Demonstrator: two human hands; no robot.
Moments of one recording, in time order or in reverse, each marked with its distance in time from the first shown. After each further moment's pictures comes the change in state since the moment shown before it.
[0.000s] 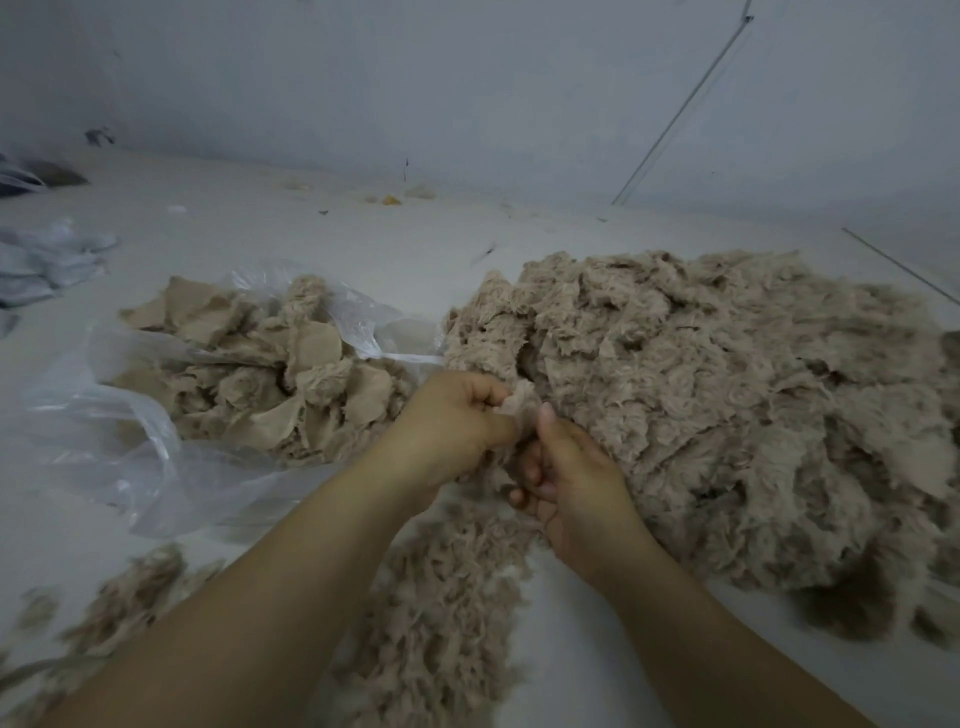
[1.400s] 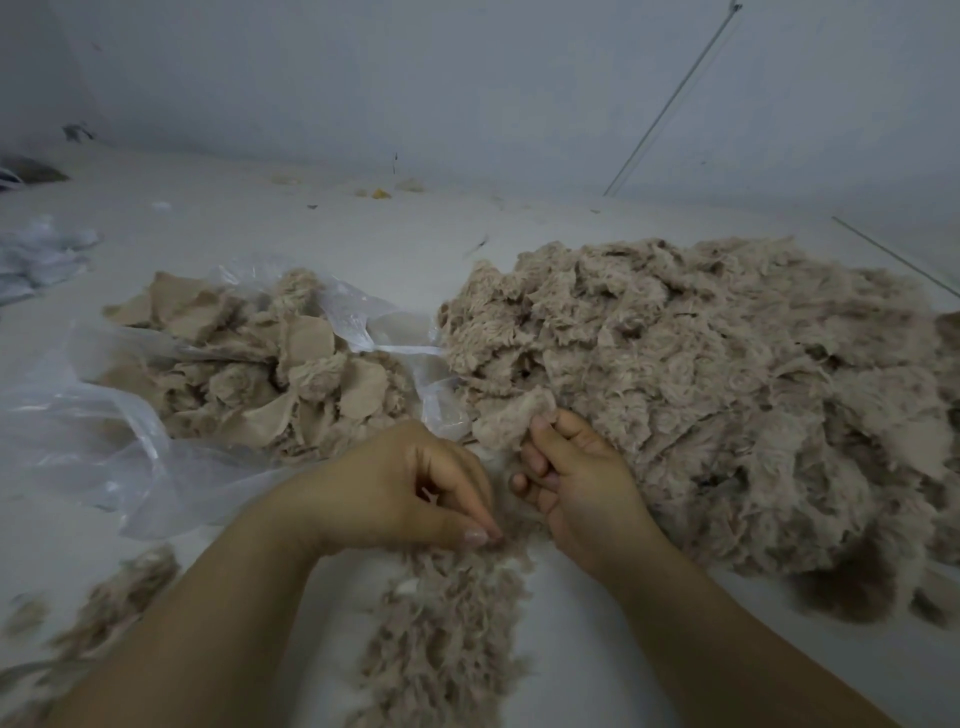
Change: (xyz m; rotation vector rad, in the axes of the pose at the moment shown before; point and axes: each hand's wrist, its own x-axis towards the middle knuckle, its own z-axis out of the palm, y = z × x) left_hand -0.037 -0.018 -0.047 0.226 -0.535 0.205; right_hand -0.001 0.002 -0.003 0.062 -0.023 -0.024
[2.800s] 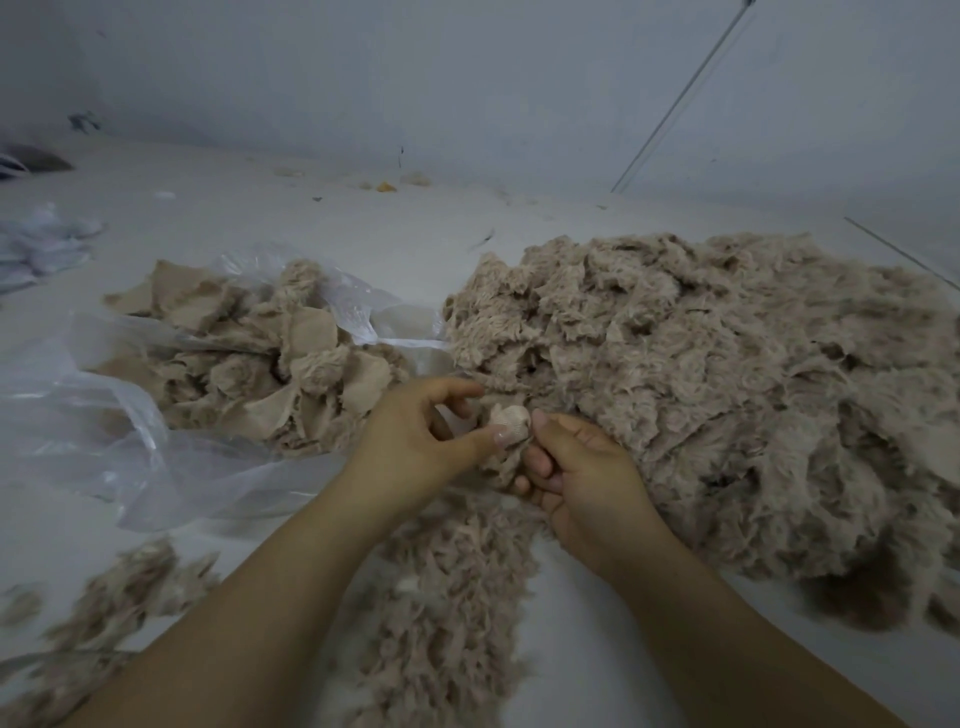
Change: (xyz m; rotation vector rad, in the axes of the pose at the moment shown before) left_hand 0.031 -0.013 0.021 0.011 0.731 -0.054; right_hand 0.001 -0.002 0.001 0.000 -0.082 0.046
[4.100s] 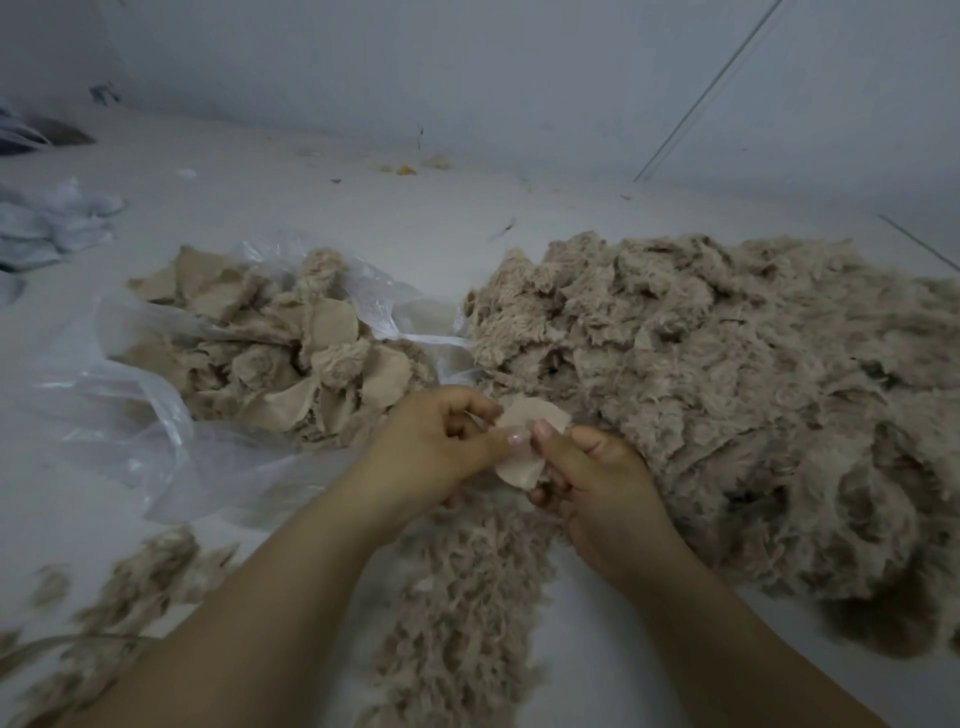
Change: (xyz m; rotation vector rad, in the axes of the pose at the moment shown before) left_hand -0.002 0.006 -0.009 -0.200 -0.160 -0.194; right_hand 0.001 0.006 -0.004 -0.207 0.031 -0.056
